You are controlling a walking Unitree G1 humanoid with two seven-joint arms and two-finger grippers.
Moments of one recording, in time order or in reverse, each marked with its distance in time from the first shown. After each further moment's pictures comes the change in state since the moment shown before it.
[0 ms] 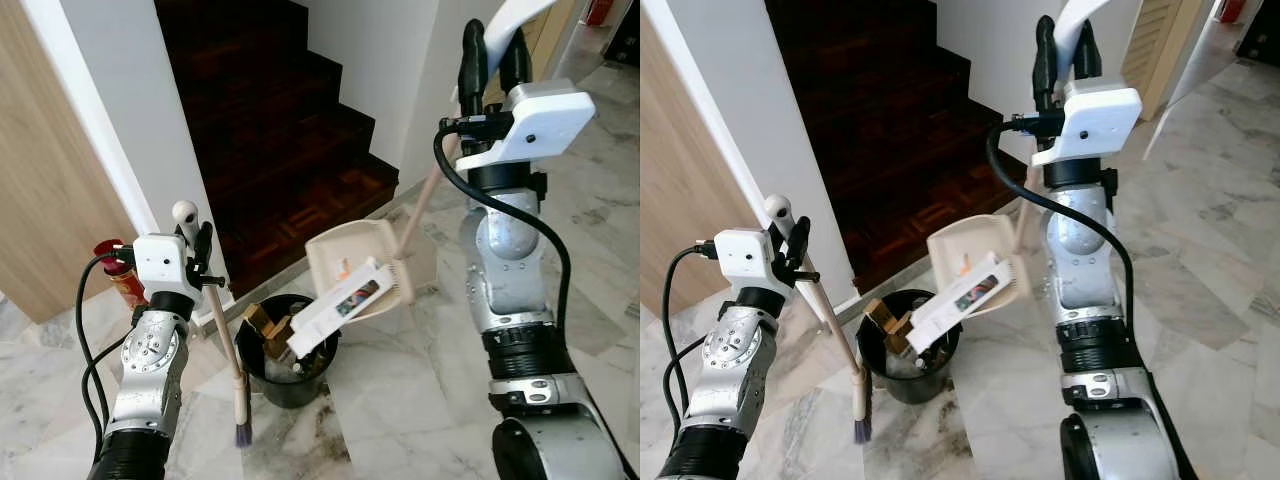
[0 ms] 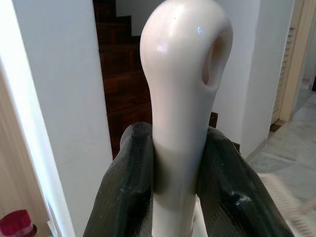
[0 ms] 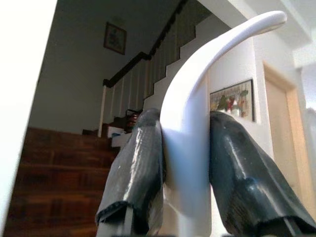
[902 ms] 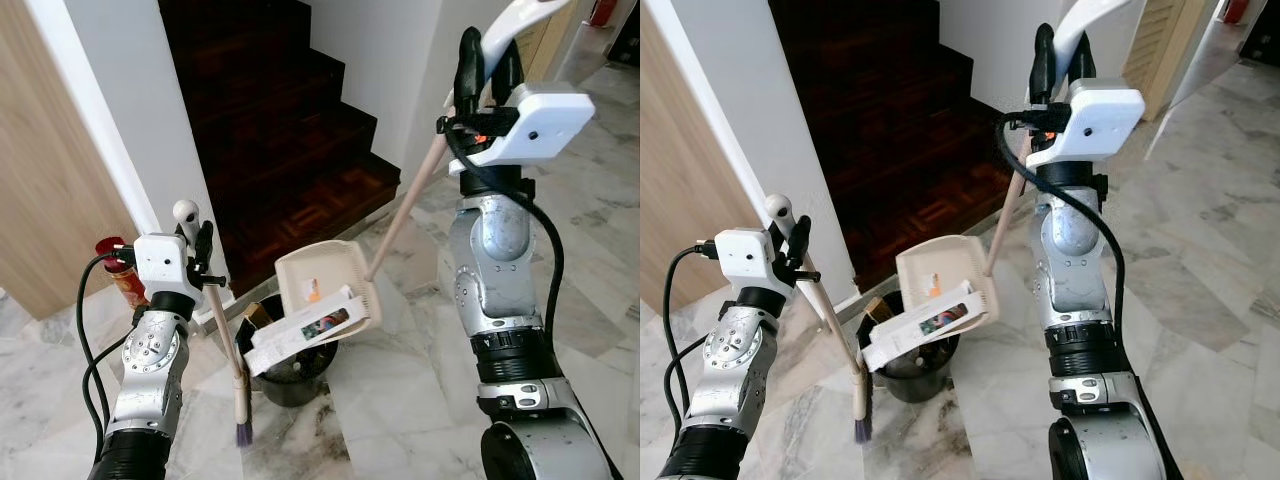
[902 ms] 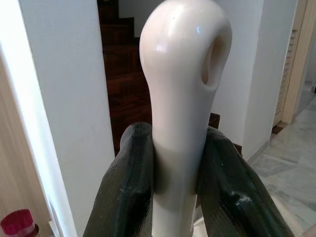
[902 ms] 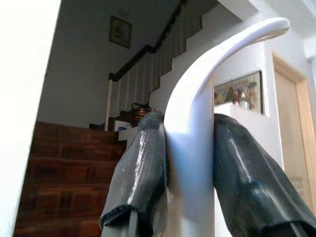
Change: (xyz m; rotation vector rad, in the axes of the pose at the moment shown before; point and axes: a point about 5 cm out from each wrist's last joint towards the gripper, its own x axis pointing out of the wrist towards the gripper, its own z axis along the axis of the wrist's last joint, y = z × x) left arm 0.000 0.000 0.001 0.000 -0.011 0.001; right arm -0.001 0.000 -0.003 -0.054 0.028 0.025
